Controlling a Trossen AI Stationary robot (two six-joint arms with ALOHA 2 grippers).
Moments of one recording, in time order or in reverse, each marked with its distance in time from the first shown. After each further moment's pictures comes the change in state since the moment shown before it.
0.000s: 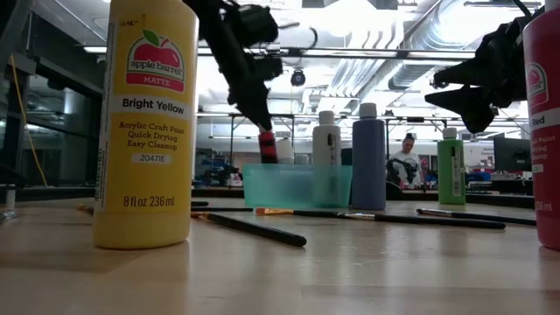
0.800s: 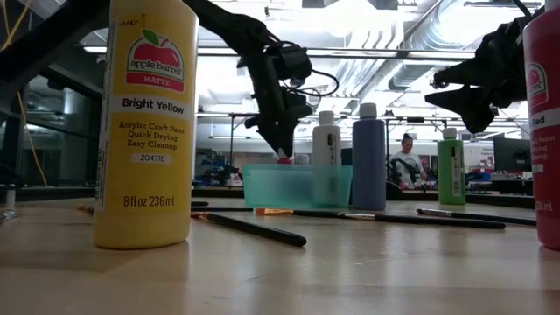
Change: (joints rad) left arm 0.066 0.394 0.470 -0.233 -0.055 -0.245; right arm 0.000 0.000 0.000 0.000 0.000 0.000
